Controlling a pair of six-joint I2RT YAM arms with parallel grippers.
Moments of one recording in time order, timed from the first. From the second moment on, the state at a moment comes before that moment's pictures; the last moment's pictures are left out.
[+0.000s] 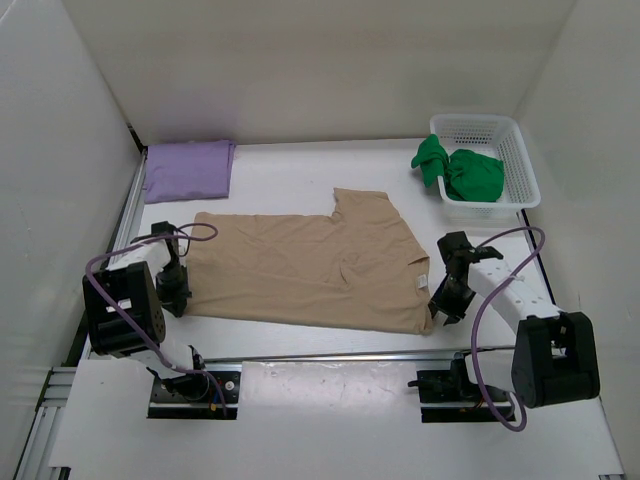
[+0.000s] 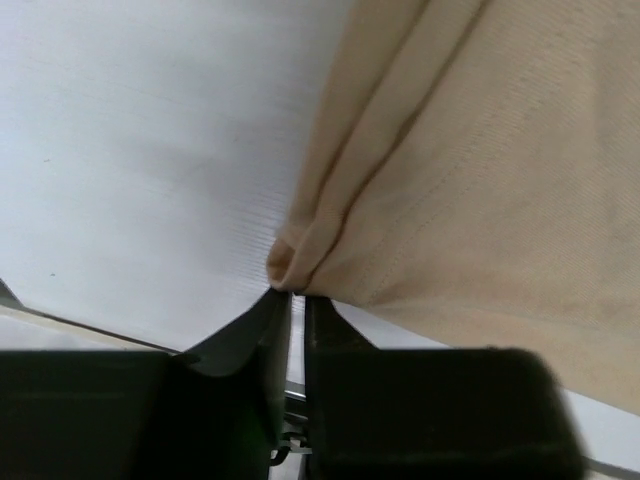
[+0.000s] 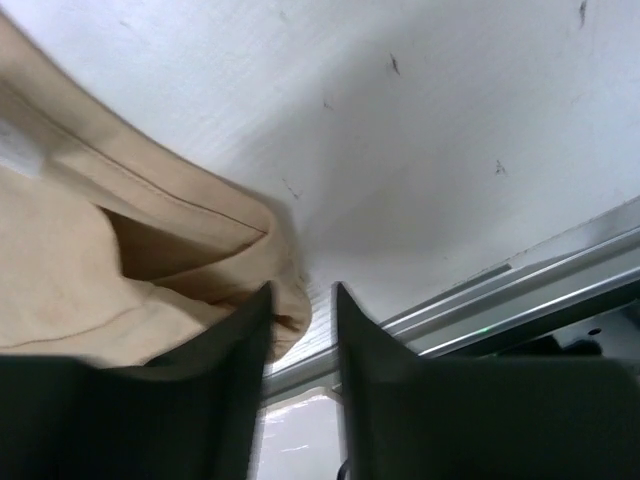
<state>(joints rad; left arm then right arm) 0.23 1.54 0.80 -0.81 -0.19 0.00 0.20 1.24 0.68 -0.95 0.11 0.79</state>
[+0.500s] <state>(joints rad) 0.27 1.52 0.78 -0.80 -0.21 0.01 0.22 0.99 0.57 -0.95 0.00 0.84</state>
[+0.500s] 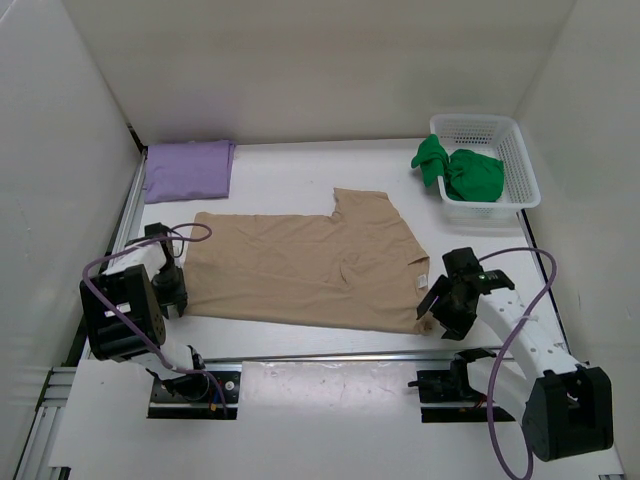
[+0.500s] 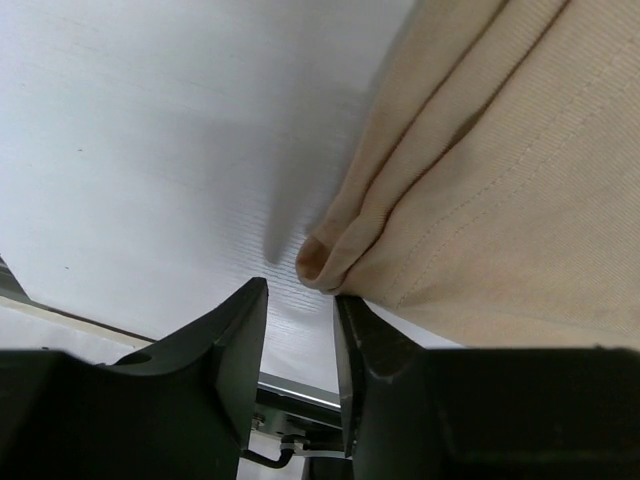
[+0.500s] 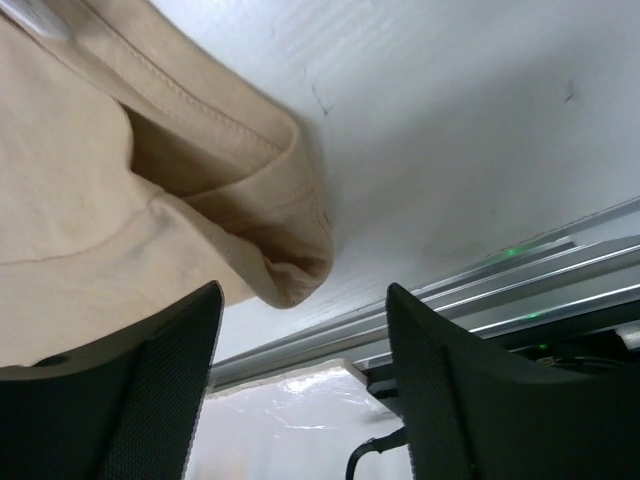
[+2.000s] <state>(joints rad) 0.46 1.58 0.82 -0.95 0.14 0.00 0.25 1.09 0.56 -0.97 0.01 0.86</state>
